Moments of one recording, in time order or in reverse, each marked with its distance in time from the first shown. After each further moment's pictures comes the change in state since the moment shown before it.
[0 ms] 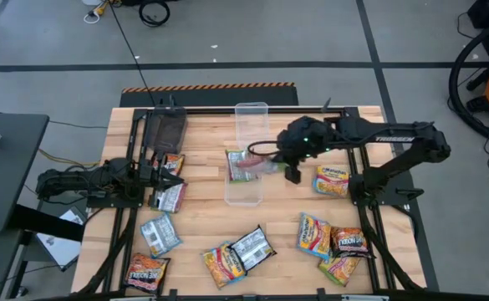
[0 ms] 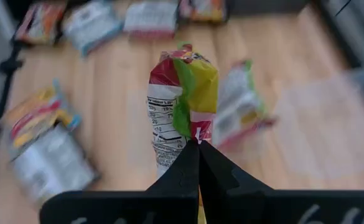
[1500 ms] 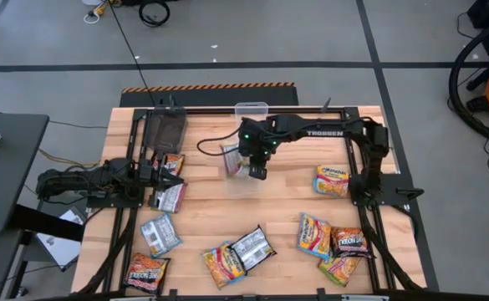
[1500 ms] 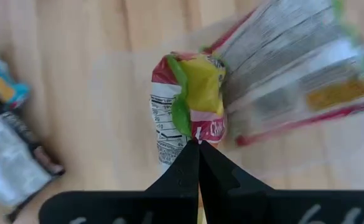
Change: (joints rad) left arm 0.000 0.000 0.000 0.000 0.000 0.000; right arm -0.146 0.544 0.309 -0.151 -0.219 -0.104
